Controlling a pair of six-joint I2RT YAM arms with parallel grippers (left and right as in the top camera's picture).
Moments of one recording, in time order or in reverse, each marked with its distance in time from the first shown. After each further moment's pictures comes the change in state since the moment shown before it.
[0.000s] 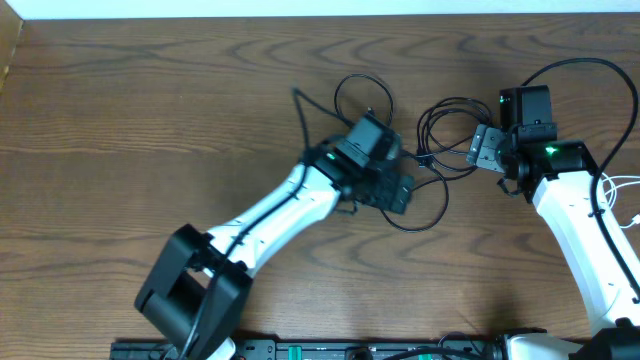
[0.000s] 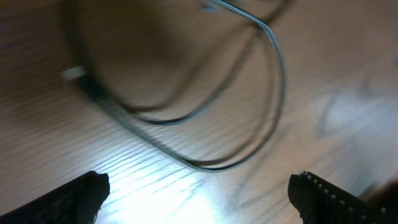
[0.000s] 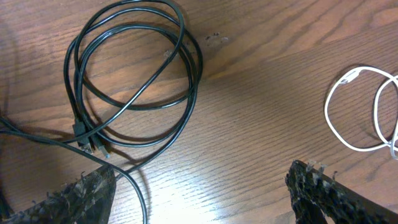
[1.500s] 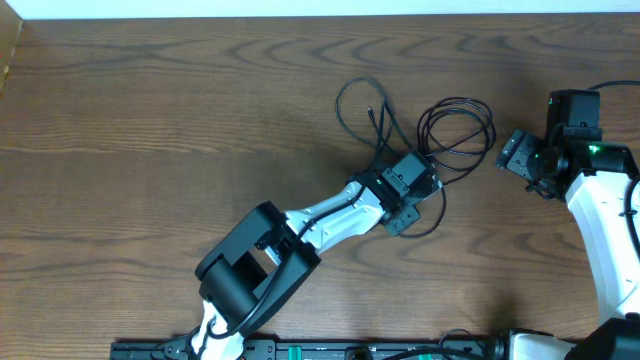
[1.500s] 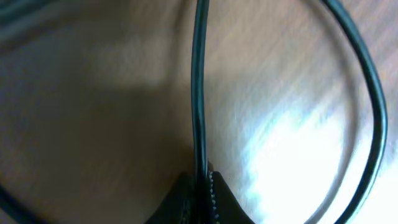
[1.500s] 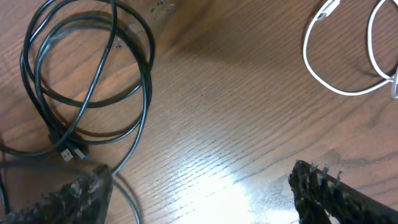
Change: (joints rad) left arm -0.151 0.231 0.009 0.122 -0.233 0.480; right arm -0.206 0.000 0.000 -0.095 -0.153 0.096
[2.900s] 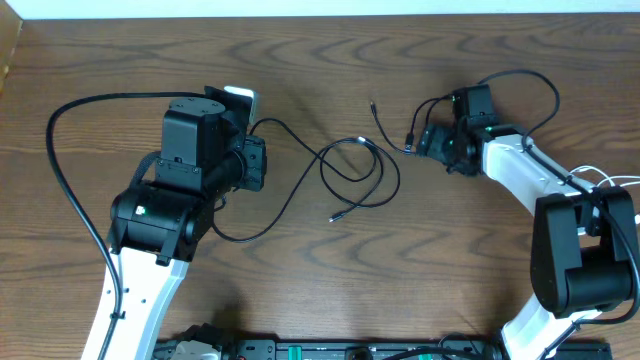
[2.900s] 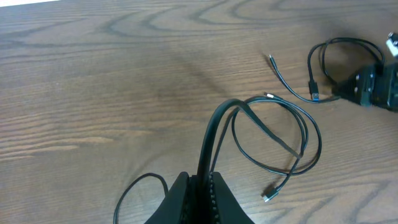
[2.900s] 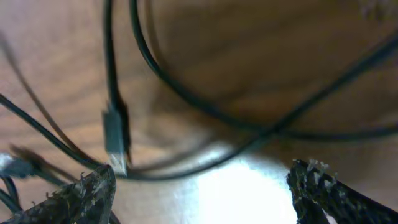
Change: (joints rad) left arm 0.611 -0.864 -0.014 -0.418 0.000 -0.152; right arm 0.263 0.426 0.000 0.469 -0.168 0.079
